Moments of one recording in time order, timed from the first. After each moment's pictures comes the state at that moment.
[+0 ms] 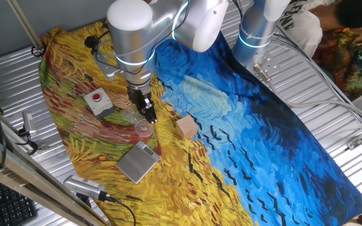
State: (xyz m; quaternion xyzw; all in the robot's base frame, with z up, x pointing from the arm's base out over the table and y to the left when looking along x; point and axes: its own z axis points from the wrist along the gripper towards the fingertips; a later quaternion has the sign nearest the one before) arm 0.519 0.091 0.116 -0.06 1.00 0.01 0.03
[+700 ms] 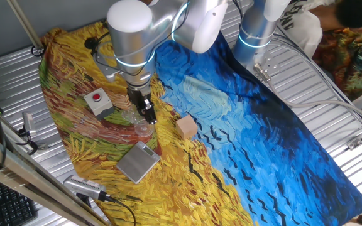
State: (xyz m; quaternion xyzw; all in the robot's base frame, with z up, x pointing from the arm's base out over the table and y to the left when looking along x) arm 0.520 0.091 0.111 -0.06 1.00 0.01 0.03
